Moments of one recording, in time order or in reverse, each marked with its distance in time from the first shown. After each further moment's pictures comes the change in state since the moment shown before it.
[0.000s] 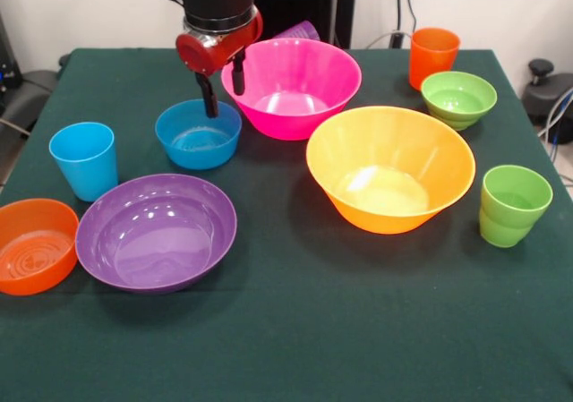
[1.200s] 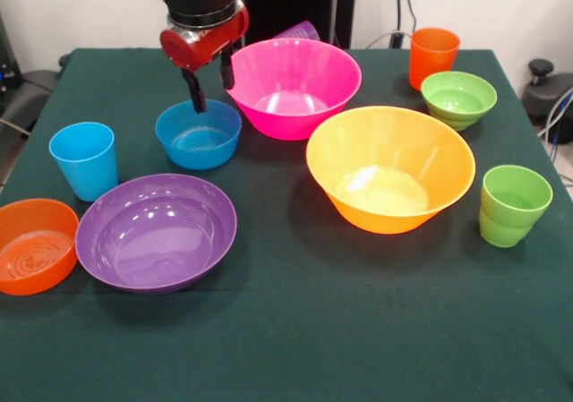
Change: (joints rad) arm -0.068 -0.008 0.050 0.000 0.000 0.071 0.000
